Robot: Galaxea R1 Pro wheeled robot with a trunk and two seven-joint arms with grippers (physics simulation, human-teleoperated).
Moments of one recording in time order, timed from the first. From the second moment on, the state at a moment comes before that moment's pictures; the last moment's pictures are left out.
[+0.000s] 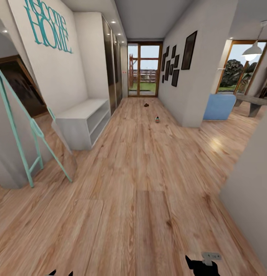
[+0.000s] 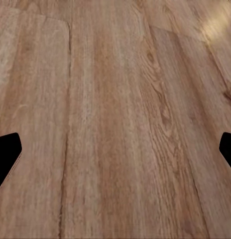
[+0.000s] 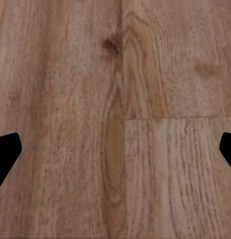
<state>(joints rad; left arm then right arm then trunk) -0.12 0.17 0.43 -0.47 0.09 -0.39 -0.79 -0.44 -0.16 0.07 -0.09 -0.24 -0.36 0.24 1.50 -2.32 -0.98</state>
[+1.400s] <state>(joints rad) -0.12 0.17 0.43 -0.47 0.09 -0.39 -0.79 -0.44 -0.16 0.07 -0.09 -0.24 -0.36 0.24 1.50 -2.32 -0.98</state>
